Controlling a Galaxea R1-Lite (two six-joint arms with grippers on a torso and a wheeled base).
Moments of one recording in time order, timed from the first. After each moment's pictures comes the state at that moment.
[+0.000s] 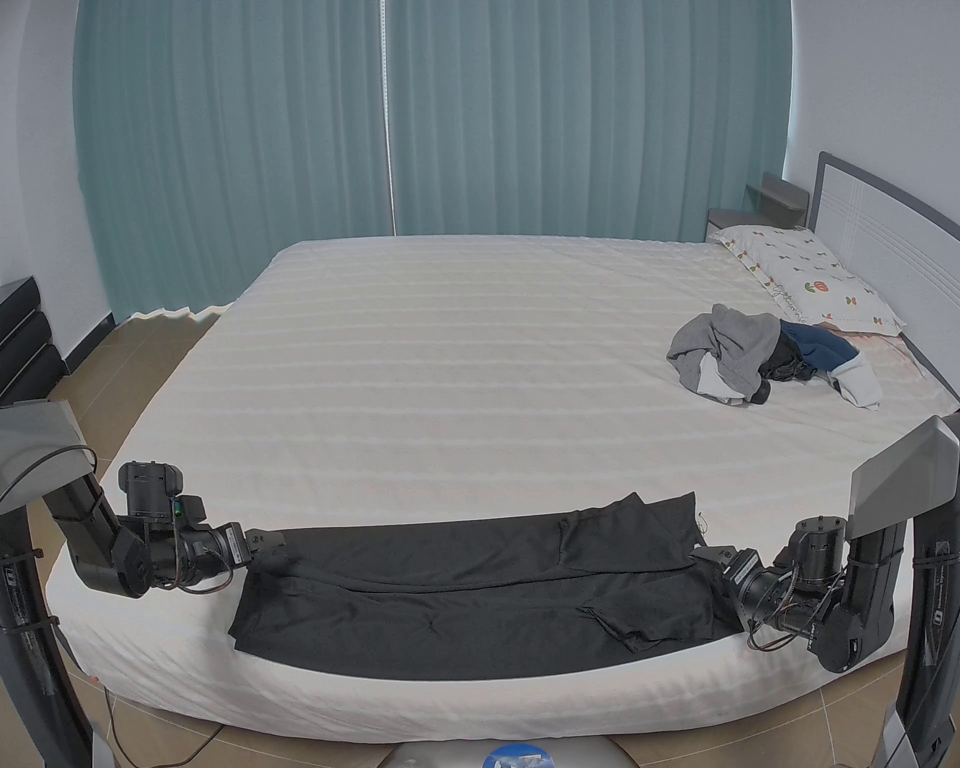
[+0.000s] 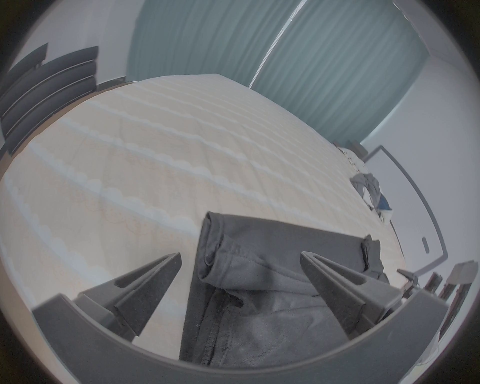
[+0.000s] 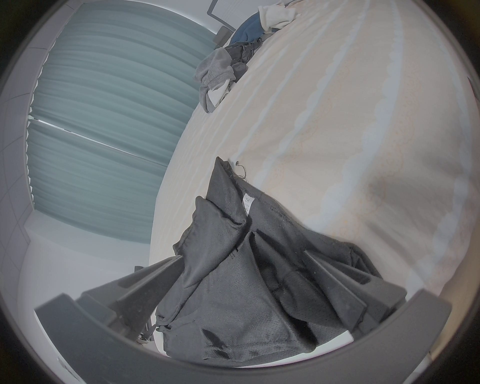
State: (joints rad) left arm 0.12 2.19 -0.63 -0.81 -0.35 -0.31; right arm 0.14 2.37 -0.26 -1.55 0.17 1.04
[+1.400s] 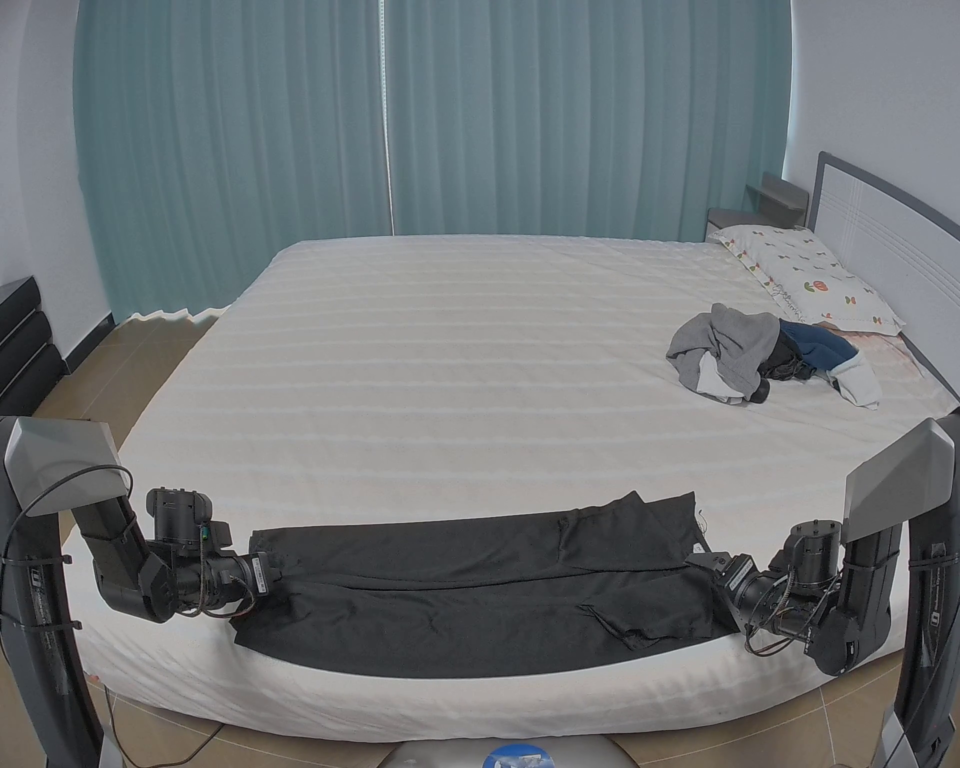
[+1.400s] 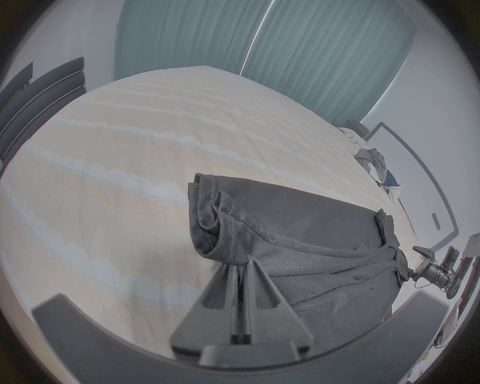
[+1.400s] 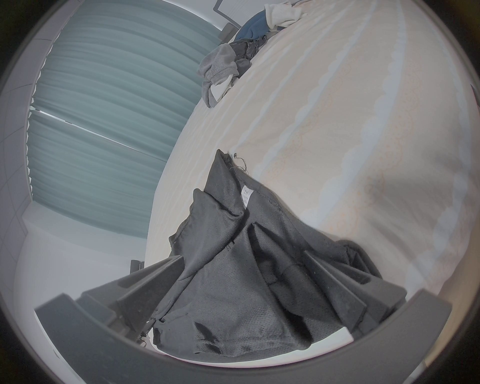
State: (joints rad) left arm 0.05 2.29 -0.58 -0.91 -0.28 -0.24; right arm 0.15 2.38 -0.26 -1.55 0.17 1.01
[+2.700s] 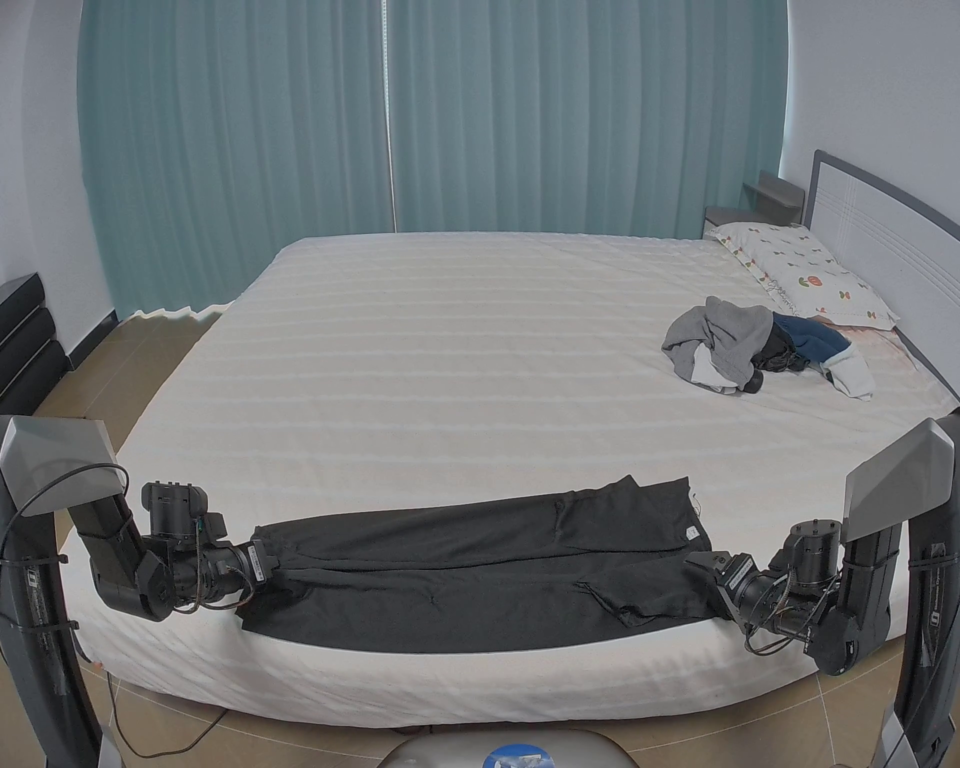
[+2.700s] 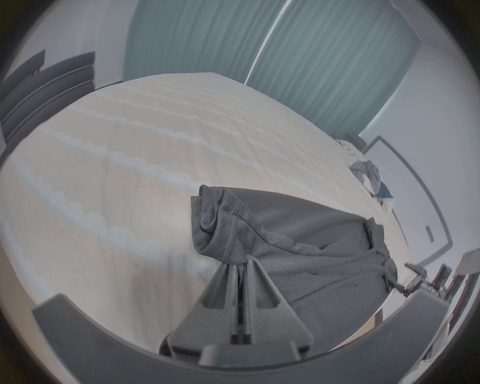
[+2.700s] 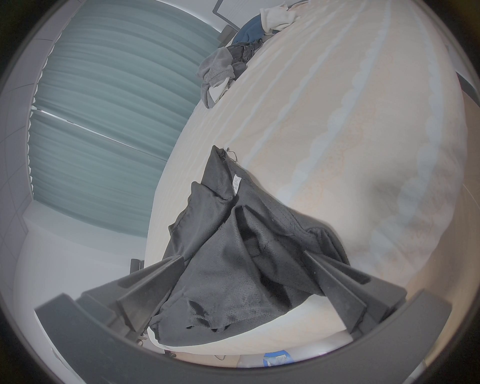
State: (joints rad) left arm 0.05 2.27 -0.58 -0.95 -0.28 -0.31; right arm 0.15 2.38 -0.26 -1.55 0.16 1.01
